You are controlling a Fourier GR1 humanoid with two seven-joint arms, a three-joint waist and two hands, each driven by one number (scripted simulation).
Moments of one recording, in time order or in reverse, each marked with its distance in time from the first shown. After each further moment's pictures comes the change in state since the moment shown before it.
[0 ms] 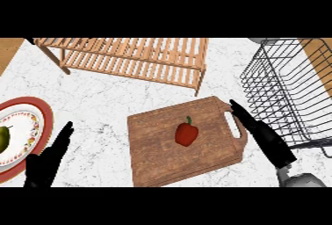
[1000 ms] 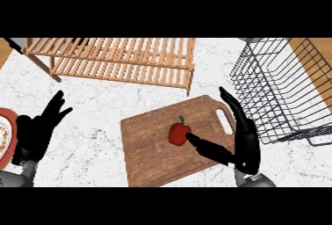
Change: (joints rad) left arm -0.167 0.063 0.052 -0.126 -0.025 0.096 0.242; right arm -0.005 0.329 0.030 -0.045 0.314 -0.636 -0.465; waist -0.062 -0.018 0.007
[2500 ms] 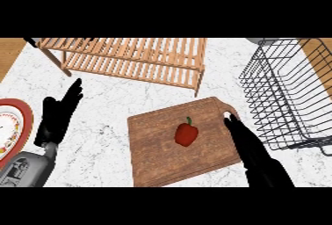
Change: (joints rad) left arm -0.129 -0.140 0.041 0.063 -0.140 -0.063 0.091; right arm 0.102 -0.209 0.255 -0.659 0.548 0.593 1.246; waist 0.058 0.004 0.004
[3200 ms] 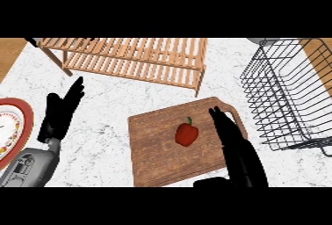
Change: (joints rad) left arm -0.017 -0.088 0.104 0.047 -0.101 -0.086 0.009; right arm -0.008 0.124 -0.068 0.326 0.030 -0.107 -0.235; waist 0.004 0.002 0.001
